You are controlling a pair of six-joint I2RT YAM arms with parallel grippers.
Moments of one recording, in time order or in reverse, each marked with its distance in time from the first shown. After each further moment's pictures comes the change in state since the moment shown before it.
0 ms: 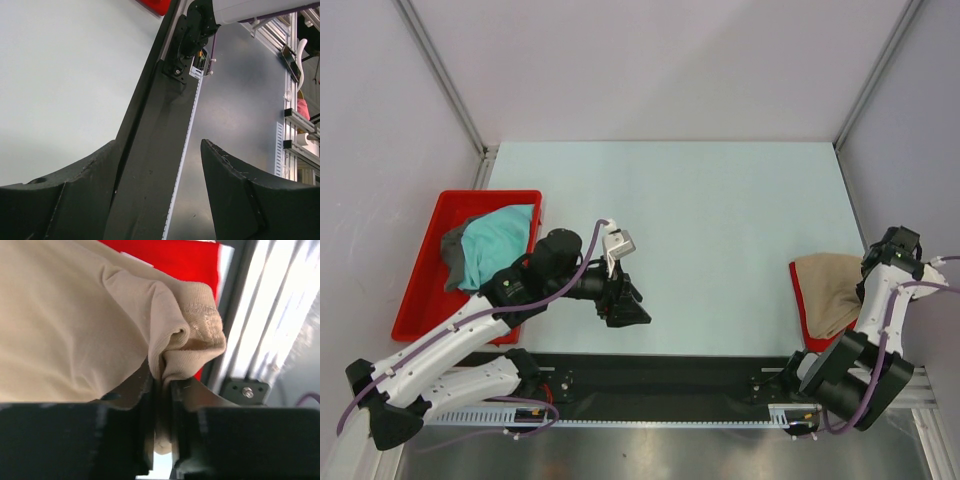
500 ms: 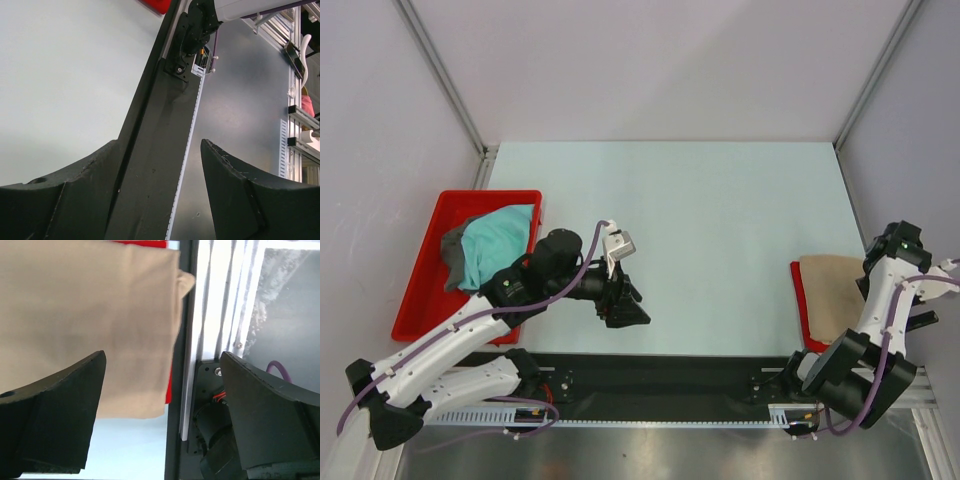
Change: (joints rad) left arm 0.000 0.000 0.000 -0.008 0.001 0.025; right arm 0.014 0.034 0.110 -0.235 0.146 0.135
